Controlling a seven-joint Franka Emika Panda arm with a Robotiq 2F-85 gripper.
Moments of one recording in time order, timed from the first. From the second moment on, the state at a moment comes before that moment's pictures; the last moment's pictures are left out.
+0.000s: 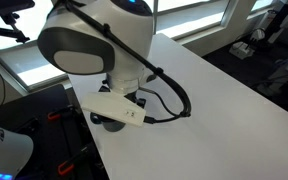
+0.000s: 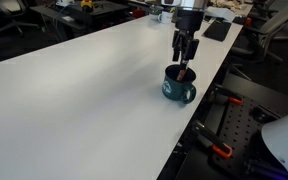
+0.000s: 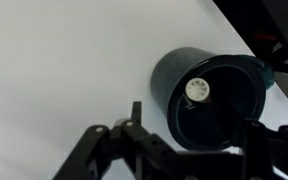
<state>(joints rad) -0.09 0.02 -0.17 -2.72 0.23 2.61 -1.20</state>
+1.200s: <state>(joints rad) -0.09 0.03 -0.12 -2.71 0.21 2.52 -1.12</state>
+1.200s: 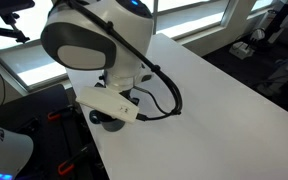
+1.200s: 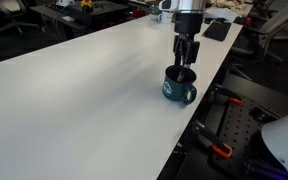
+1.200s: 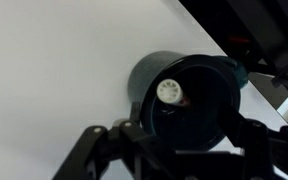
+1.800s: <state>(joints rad) -0.09 -0.04 -0.12 -2.72 0.16 2.42 -0.97</state>
